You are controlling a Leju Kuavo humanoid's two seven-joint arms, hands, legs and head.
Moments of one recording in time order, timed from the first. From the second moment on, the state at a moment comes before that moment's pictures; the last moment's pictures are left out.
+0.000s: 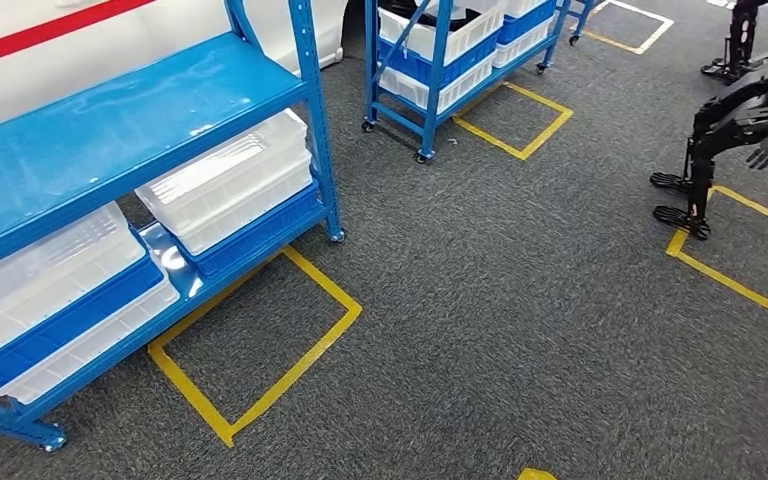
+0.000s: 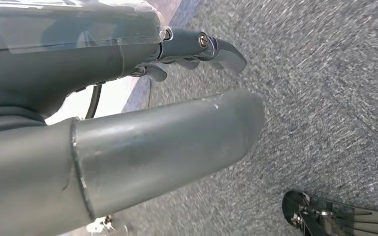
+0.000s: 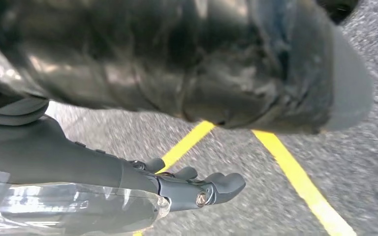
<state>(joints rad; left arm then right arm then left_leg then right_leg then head) -0.04 -0.07 0.87 -0.22 -0.96 0.04 -0.28 -0.02 0.13 -0.50 -0.19 0.51 -0.03 -0.02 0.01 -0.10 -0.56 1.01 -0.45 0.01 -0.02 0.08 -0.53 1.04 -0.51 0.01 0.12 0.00</state>
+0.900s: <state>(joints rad) -0.02 -0.09 0.88 -0.22 -0.97 0.04 -0.28 -0.01 0.12 -0.52 -0.19 0.51 -0.06 0.00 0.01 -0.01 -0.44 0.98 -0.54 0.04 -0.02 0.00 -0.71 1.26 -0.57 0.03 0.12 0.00</state>
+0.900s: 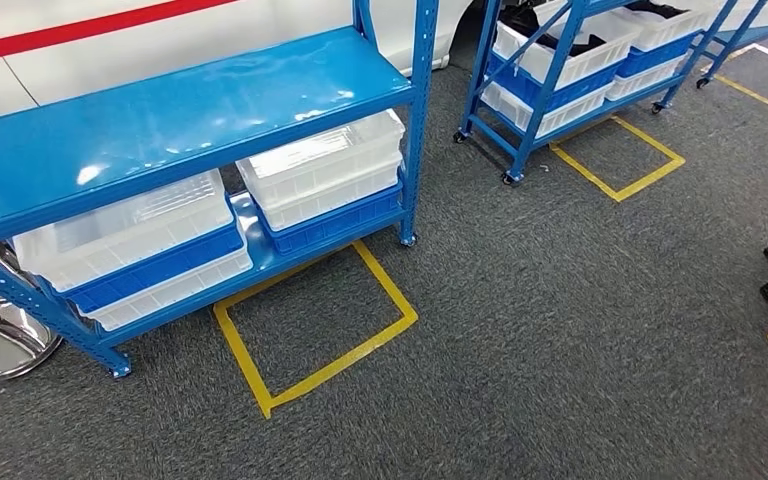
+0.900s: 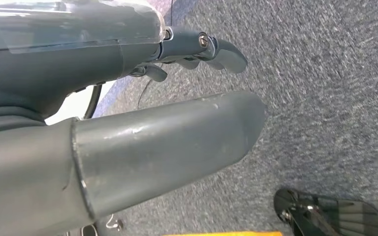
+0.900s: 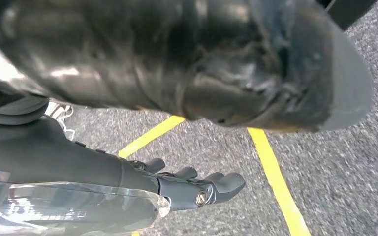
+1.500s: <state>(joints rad) -0.01 -0.10 0.88 -0.22 -0.97 0.04 -0.28 0.00 0.12 -0.53 -0.18 0.51 -0.06 0.00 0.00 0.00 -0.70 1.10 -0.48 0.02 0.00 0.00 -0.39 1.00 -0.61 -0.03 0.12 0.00</state>
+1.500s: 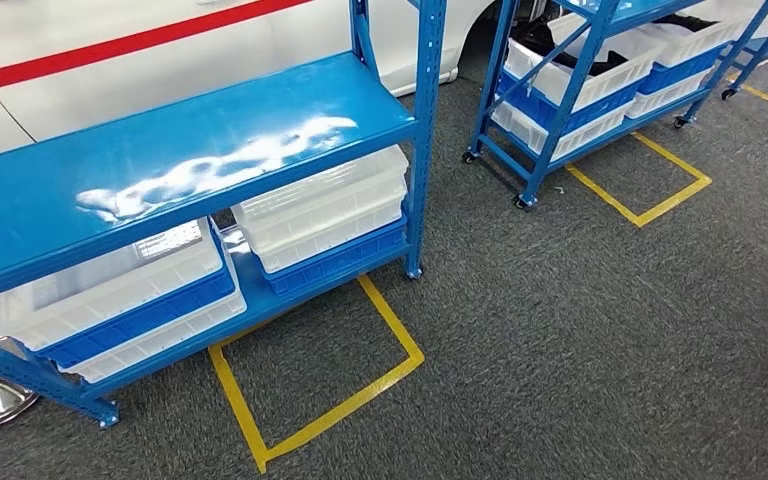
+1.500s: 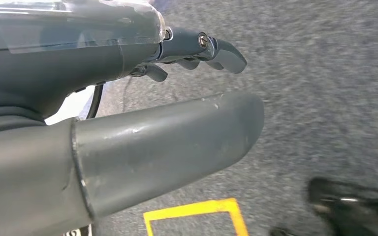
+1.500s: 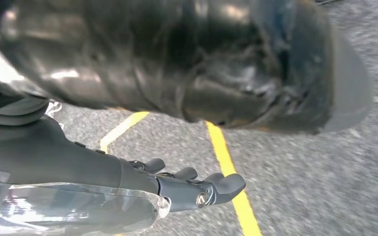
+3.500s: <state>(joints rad) -0.02 -0.11 0.89 -0.21 -0.98 0.03 -0.29 -0.01 0.12 -0.54 -0.18 0.53 -0.06 0.01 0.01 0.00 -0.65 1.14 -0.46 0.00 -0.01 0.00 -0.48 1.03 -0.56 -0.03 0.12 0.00</state>
